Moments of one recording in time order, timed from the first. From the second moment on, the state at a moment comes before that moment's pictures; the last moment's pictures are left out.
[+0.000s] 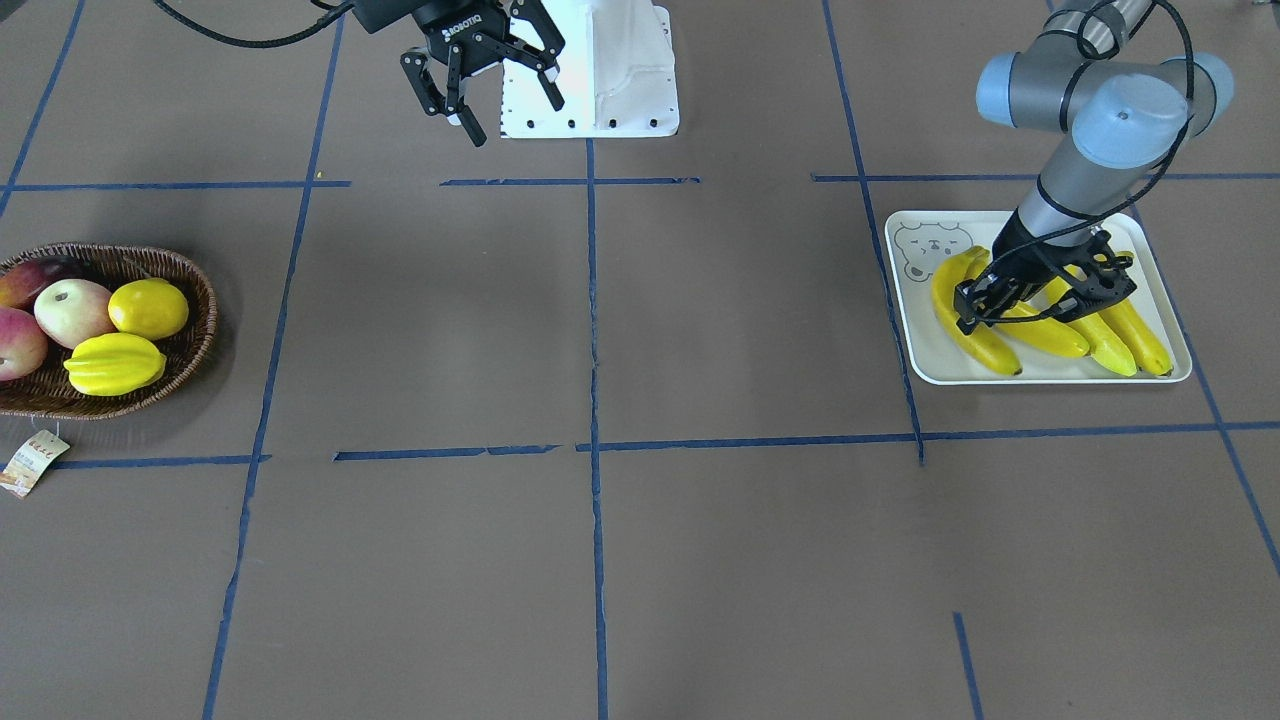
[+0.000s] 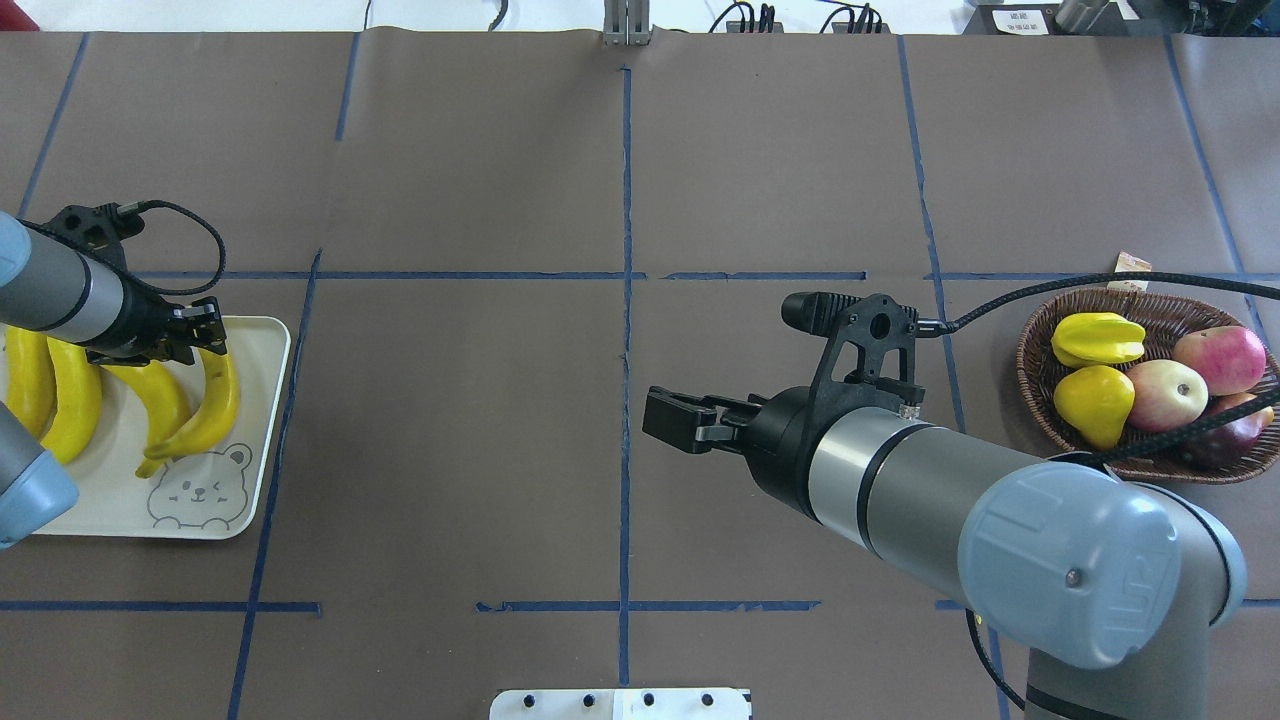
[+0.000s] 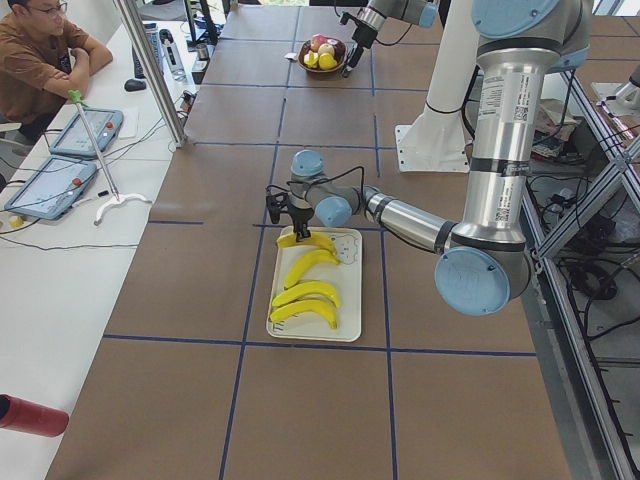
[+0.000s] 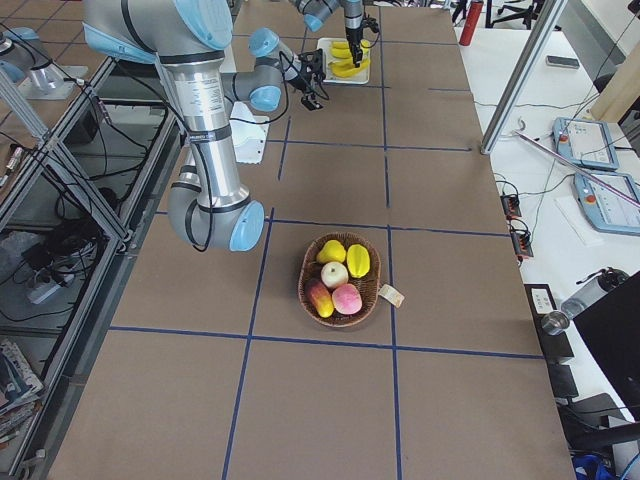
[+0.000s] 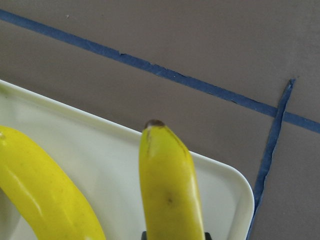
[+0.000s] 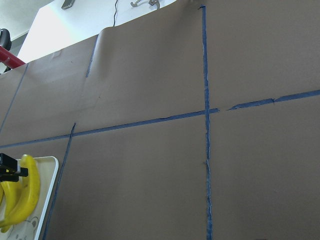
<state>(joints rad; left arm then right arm) -0.83 -1.64 -1.76 -2.02 -2.00 -1.31 0.27 -1.20 2.26 -1.33 1.33 1.41</state>
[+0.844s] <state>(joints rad) -0.94 -1.63 -1.82 -2.00 -2.09 -1.16 0.43 -1.23 2.26 -1.50 1.51 1.26</state>
